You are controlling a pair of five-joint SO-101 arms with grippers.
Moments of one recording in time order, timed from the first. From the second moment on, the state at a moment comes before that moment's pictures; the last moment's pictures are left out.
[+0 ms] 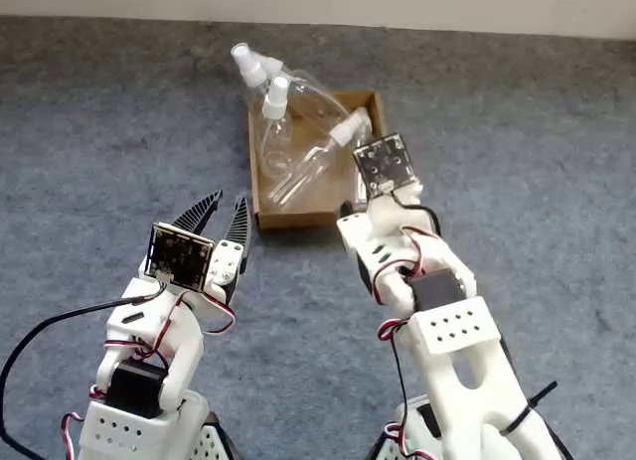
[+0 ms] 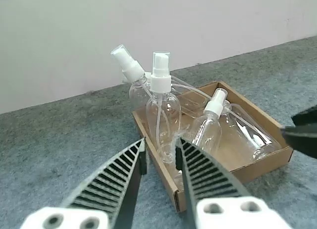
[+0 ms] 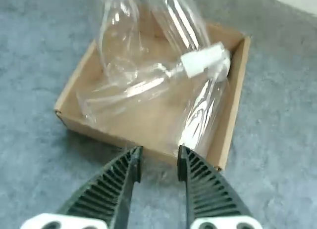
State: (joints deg) left arm 9.1 -94.7 81.5 33.6 -1.9; right arm -21.0 -45.6 56.5 30.8 9.1
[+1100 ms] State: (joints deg) left arm -25.6 -94.7 93.1 33.5 -1.9; right arm -4.4 -103.9 95.7 47.4 9.2
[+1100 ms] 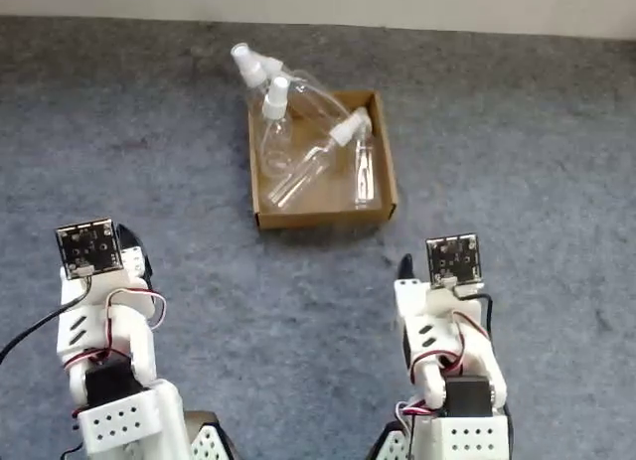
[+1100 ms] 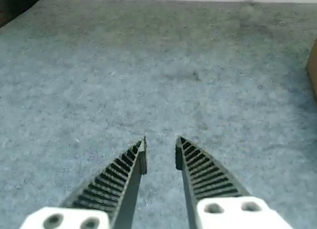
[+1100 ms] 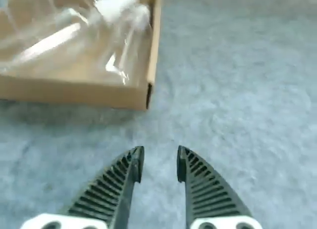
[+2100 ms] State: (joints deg) left arm -15.8 -101.3 96.0 62.4 -1.9; right arm -4.1 -104.1 95.7 70.5 9.2
